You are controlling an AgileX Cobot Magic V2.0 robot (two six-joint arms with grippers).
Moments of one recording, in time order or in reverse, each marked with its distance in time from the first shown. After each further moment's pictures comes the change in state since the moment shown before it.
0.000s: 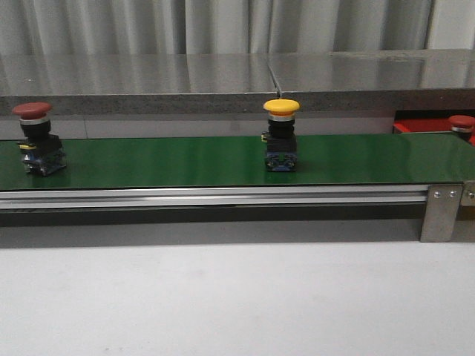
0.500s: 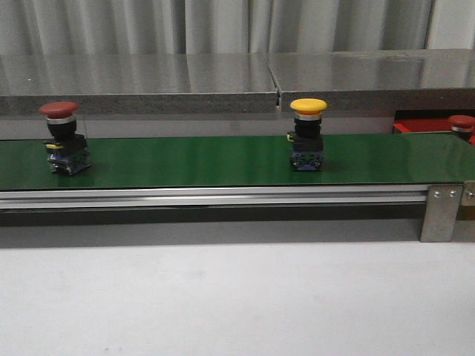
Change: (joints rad) left arm 0.000 0.000 0.000 0.000 0.000 0.000; right arm 0.124 0.504 -0.383 0.032 0.262 0.000
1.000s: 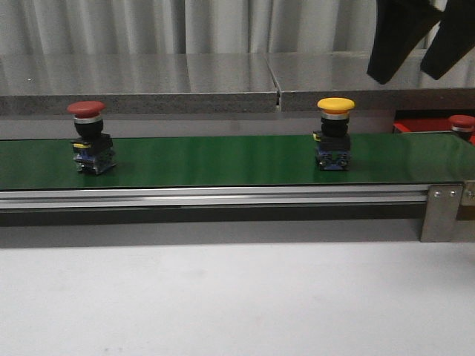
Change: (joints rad) left arm 0.000 0.000 0.000 -0.002 0.002 0.000; right arm 0.038 0.477 -0.365 0.017 0.135 0.000
